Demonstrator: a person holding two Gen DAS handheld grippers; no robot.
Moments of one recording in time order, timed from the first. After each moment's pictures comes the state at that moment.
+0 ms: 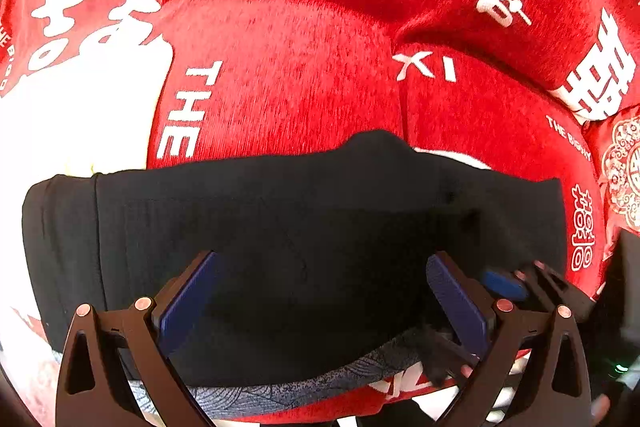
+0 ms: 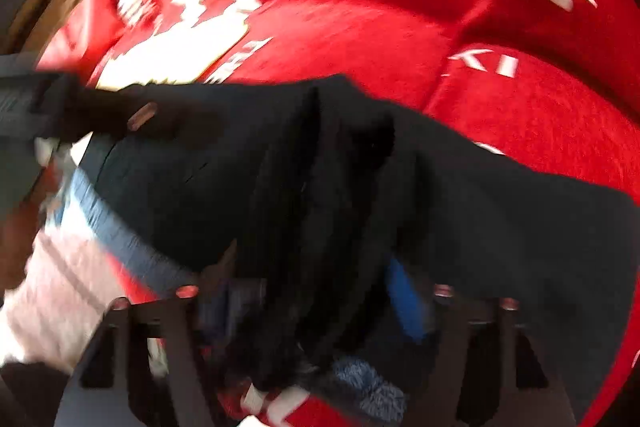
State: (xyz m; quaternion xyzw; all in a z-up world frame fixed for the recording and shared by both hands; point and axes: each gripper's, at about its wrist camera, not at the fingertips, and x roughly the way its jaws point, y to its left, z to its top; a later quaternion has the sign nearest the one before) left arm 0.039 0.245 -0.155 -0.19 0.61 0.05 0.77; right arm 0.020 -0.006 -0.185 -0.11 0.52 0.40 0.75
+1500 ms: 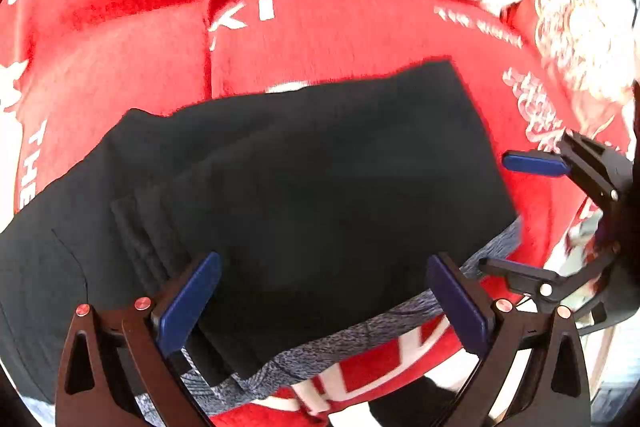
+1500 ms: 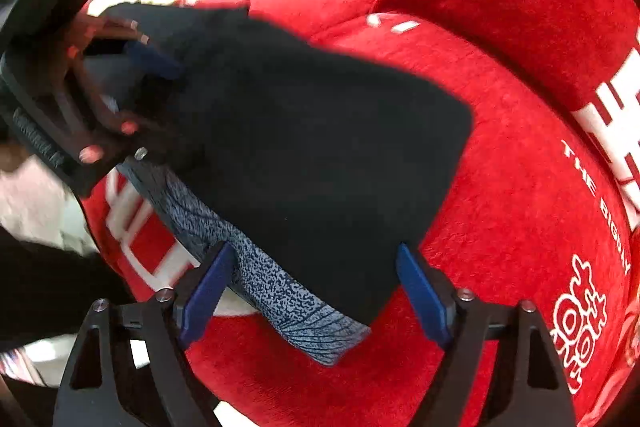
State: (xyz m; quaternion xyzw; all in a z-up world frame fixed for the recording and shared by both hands) left arm 0.049 0.098 -0.183 -0.08 0.60 -0.10 0.79; right arm 0.026 -0.147 -0.178 -0.22 0.47 0.37 0.77
